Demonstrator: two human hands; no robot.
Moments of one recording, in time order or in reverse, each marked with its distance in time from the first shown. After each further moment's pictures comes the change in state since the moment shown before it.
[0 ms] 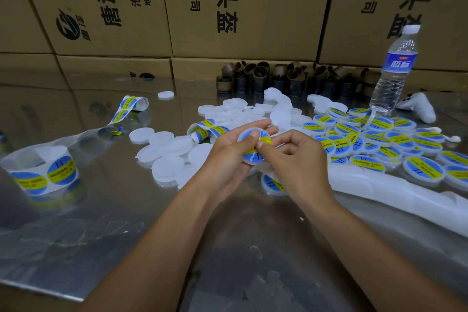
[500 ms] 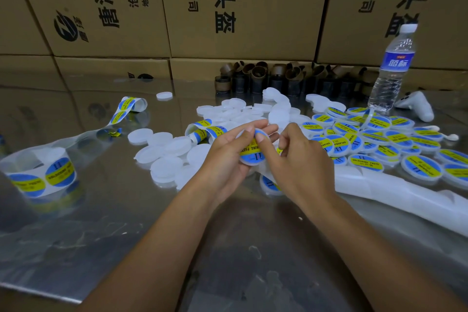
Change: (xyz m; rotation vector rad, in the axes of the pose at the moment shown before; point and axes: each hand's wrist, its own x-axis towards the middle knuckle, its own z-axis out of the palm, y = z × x) left_hand 0.001 -0.002 0.002 -0.084 -0.023 0.004; right_hand 0.000 0.001 -0.007 -0.595 0.057 -0.253
